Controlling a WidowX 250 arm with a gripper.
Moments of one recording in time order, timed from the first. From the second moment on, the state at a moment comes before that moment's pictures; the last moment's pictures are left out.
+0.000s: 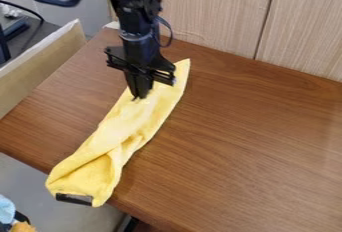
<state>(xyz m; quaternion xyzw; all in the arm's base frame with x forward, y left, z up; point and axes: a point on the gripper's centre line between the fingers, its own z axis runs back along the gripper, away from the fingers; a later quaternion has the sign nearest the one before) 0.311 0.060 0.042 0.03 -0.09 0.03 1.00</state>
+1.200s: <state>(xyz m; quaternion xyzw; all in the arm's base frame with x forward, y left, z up) 0.235 0.213 0.025 0.06 -0.05 0.26 0.96</state>
